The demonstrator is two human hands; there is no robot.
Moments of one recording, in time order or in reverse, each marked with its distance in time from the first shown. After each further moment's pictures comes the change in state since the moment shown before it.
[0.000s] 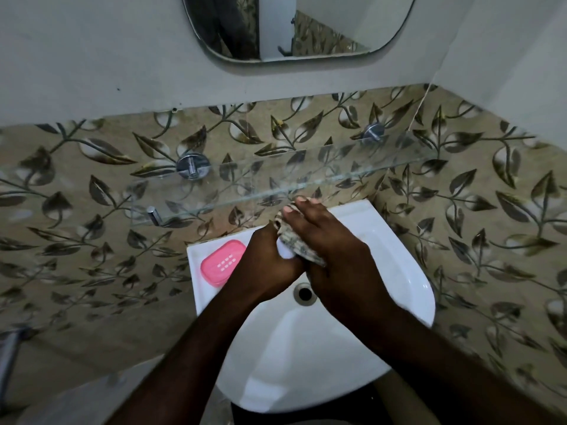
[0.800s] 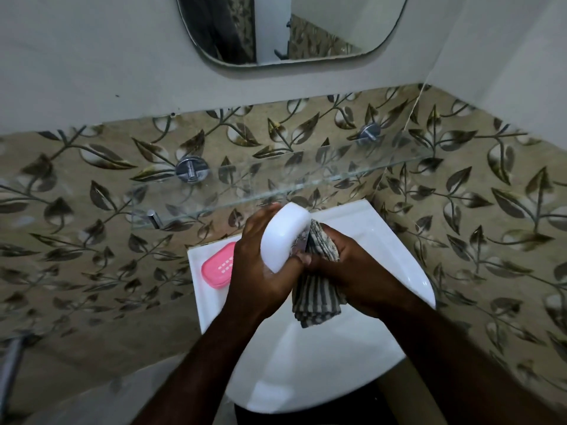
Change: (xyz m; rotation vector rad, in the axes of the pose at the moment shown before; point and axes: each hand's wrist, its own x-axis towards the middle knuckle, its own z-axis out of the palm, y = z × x) left_hand -0.025 0.002 0.002 -0.093 0.293 0.192; right_hand -0.002 0.025 -0.009 1.173 -0.353 0.528
